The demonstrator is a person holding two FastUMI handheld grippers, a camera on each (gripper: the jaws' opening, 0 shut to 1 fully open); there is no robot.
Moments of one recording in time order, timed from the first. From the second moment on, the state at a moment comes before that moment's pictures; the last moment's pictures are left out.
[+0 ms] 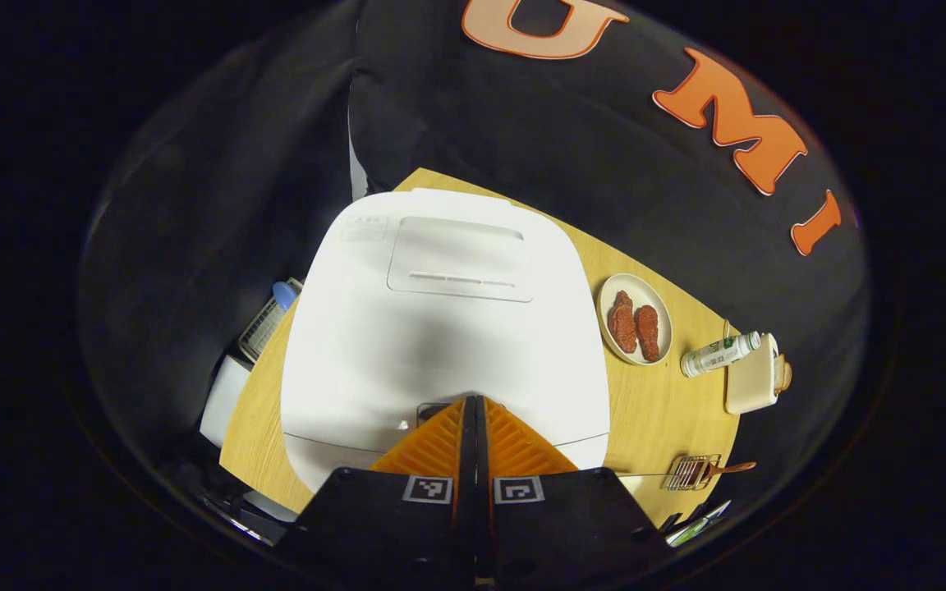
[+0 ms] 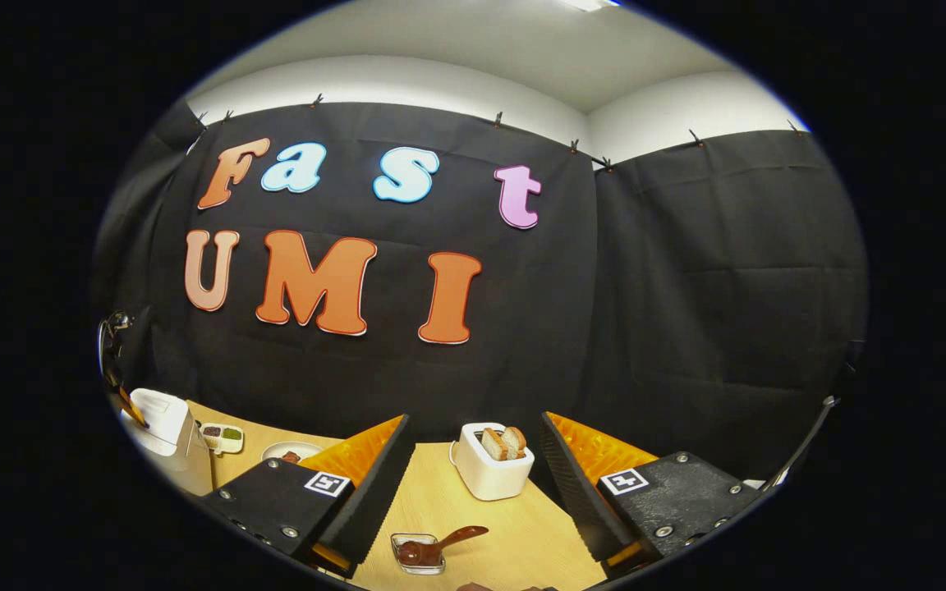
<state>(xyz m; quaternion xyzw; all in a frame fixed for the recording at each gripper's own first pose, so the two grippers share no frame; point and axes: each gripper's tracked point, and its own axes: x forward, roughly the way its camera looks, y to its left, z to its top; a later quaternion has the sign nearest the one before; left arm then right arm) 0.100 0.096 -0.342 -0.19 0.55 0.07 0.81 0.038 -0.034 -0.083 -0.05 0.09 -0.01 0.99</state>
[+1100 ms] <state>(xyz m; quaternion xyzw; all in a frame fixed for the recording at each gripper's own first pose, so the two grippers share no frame) 0.124 0.057 -0.060 0.00 0.10 0.08 0.99 0.059 -0.050 -0.250 -0.03 0.25 0.03 0.97</state>
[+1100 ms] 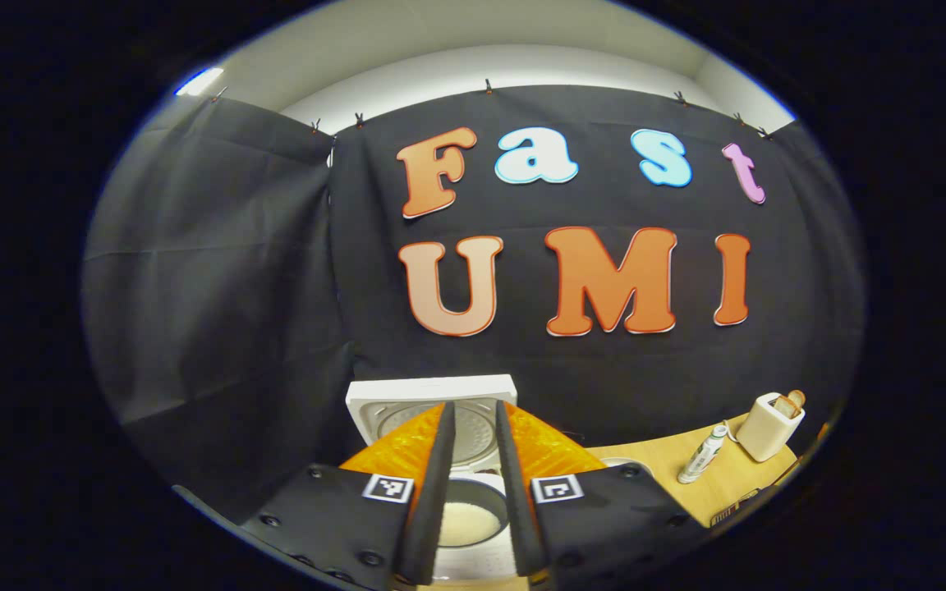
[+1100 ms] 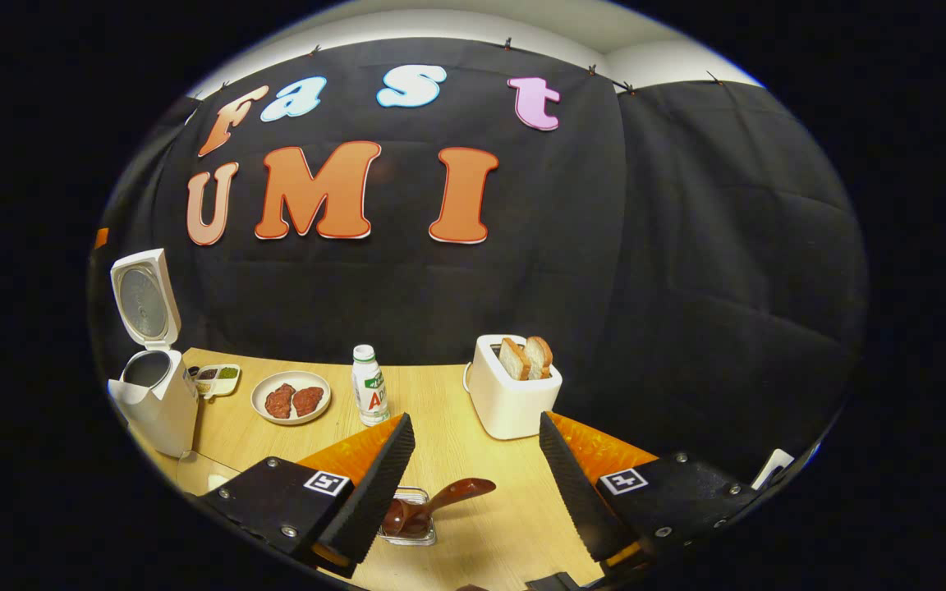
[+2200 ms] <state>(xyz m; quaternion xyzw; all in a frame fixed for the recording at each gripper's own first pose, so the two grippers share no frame) 0.058 -0.038 -0.032 0.07 0.09 0.08 0.99 0.066 -0.005 -0.411 0.20 0.35 0.09 0.91</state>
